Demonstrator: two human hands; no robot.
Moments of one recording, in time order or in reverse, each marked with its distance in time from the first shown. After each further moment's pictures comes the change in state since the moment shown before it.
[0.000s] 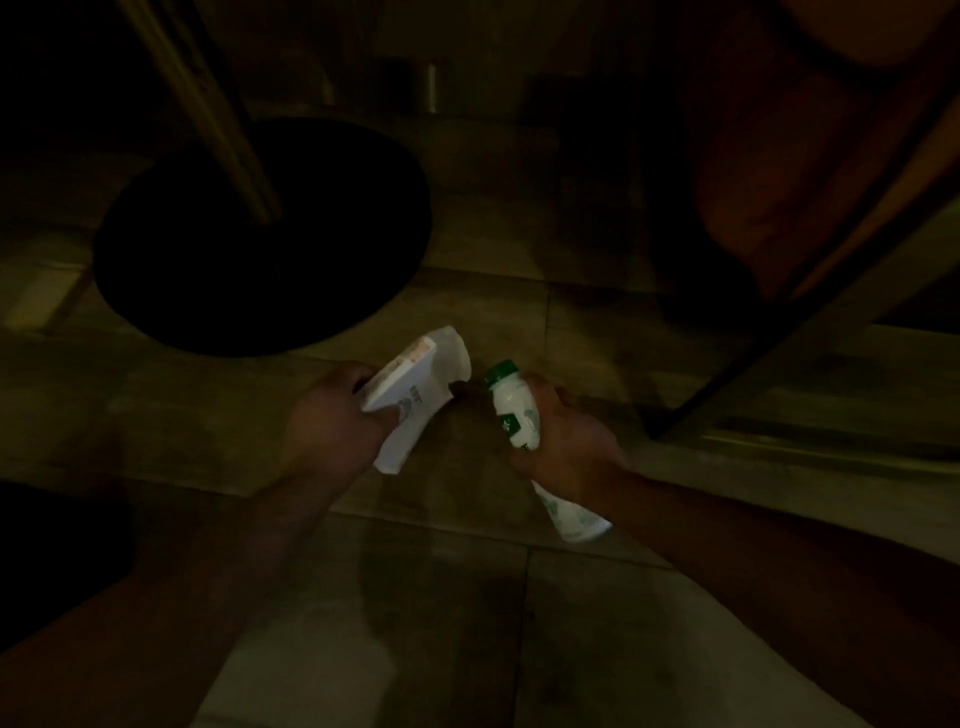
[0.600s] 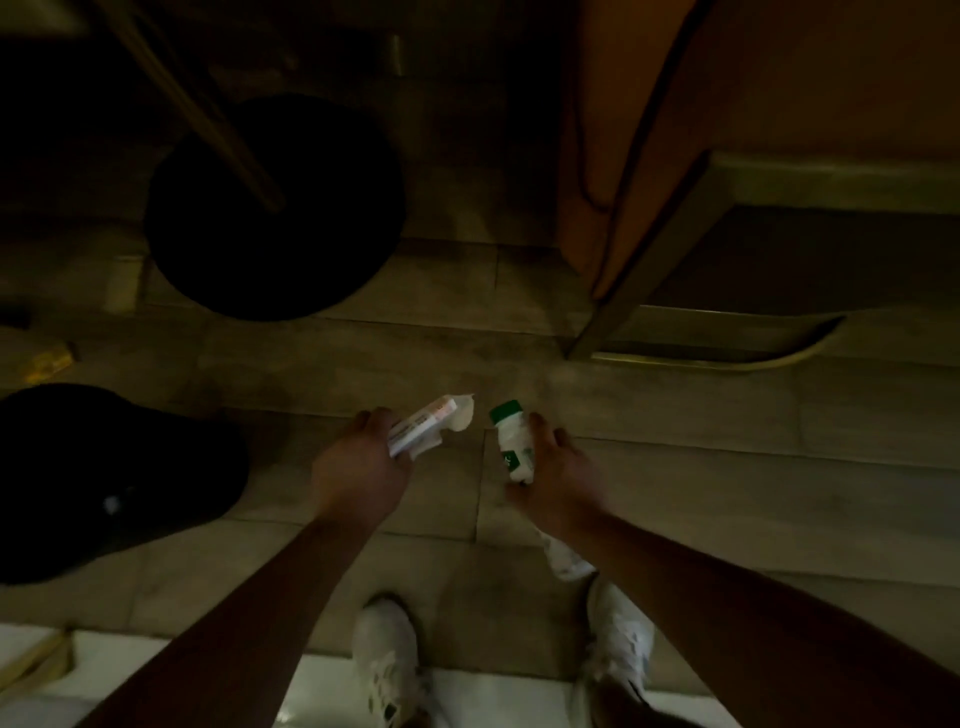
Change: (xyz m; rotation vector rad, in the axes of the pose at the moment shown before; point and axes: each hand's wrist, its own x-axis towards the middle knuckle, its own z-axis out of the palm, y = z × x) left_hand -0.164 0.132 -0.169 0.356 -0.263 0.139; right_hand -0.245 -0.082 -0.132 0.009 -0.103 0.242
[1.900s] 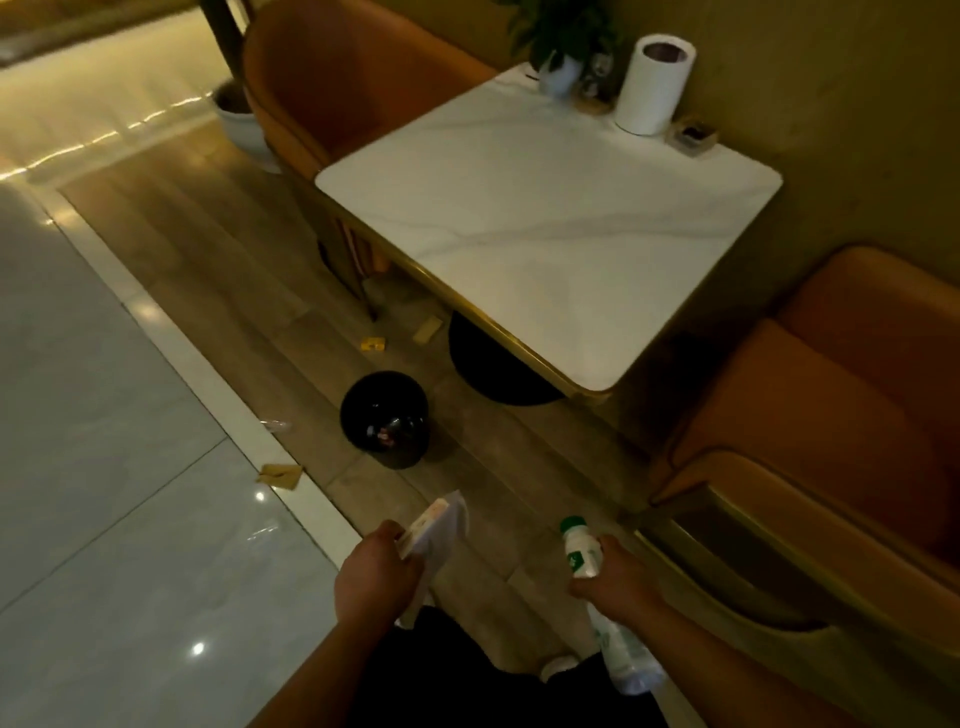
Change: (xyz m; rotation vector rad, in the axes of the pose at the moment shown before) left_hand -0.307 0.047 -0.396 -0.567 0.054 -0.895; right_hand -0.270 -0.200 -0.288 -0.144 -0.370 -0.101
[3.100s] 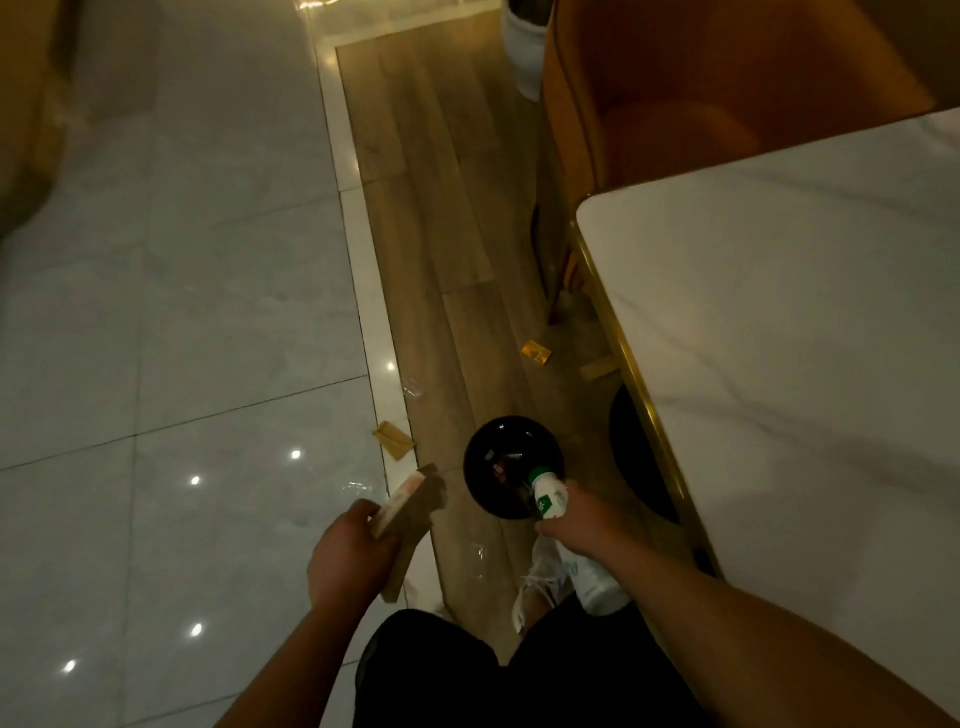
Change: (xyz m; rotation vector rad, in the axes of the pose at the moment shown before) left_hand 0.226 -0.054 -0.160 -0.193 0.264 -0.568; right_hand 0.257 -0.407 0.045 -0.515 -0.366 -0.313
